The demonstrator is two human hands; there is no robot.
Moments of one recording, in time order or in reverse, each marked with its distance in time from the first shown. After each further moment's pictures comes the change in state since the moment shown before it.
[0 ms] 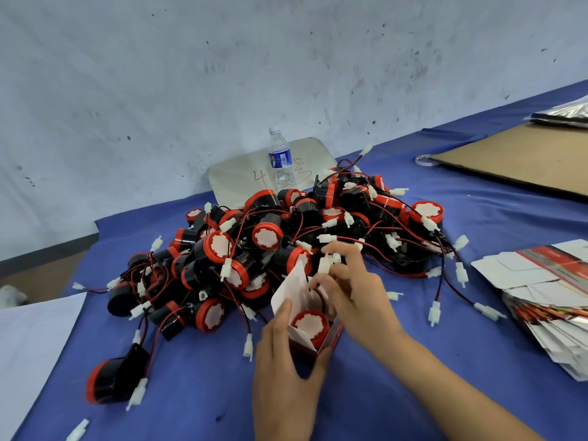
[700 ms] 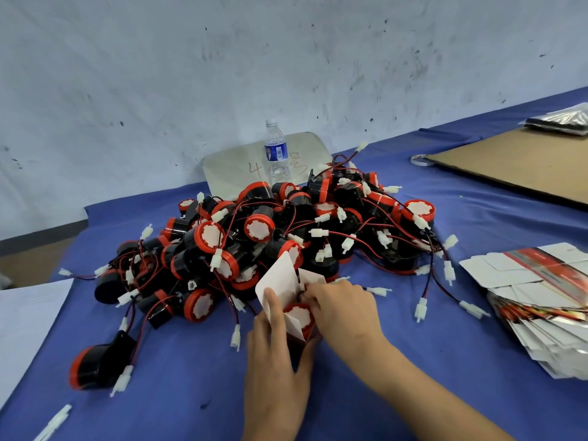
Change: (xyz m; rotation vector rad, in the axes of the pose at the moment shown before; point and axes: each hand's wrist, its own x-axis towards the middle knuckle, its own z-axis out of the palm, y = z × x) left_hand -0.004 0.002 0.003 0.124 -0.106 0.043; right_hand -0.004 -0.002 0.013 -0.949 -0.308 0.222
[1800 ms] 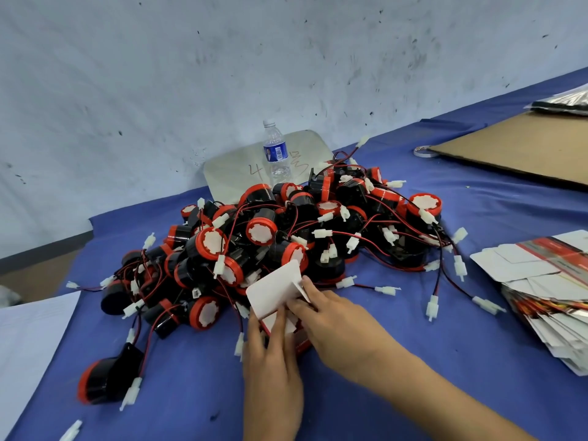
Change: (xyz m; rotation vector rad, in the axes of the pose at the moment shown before) left_hand 0.011 -0.004 -0.011 0.031 -0.063 -0.145; right_hand -0.012 -0.001 -0.004 0.099 -0.202 -0.357
